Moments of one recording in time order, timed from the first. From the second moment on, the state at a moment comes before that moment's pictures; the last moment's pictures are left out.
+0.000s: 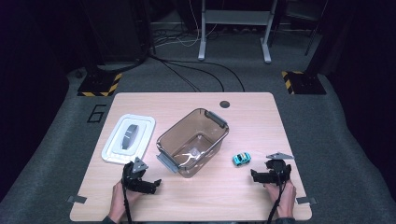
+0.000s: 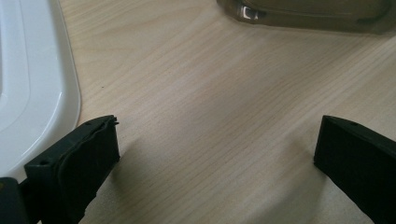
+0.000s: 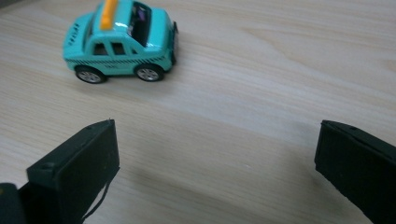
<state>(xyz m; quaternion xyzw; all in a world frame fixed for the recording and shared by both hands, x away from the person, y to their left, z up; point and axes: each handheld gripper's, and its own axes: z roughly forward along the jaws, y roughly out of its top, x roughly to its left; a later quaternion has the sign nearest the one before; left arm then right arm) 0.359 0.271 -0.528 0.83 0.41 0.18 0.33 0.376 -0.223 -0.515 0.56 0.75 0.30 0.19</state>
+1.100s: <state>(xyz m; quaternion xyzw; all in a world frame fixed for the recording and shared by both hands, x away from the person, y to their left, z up) 0.356 0.271 -0.530 0.82 0.42 0.18 0.34 0.429 -0.157 -0.502 0.56 0.78 0.26 0.13</state>
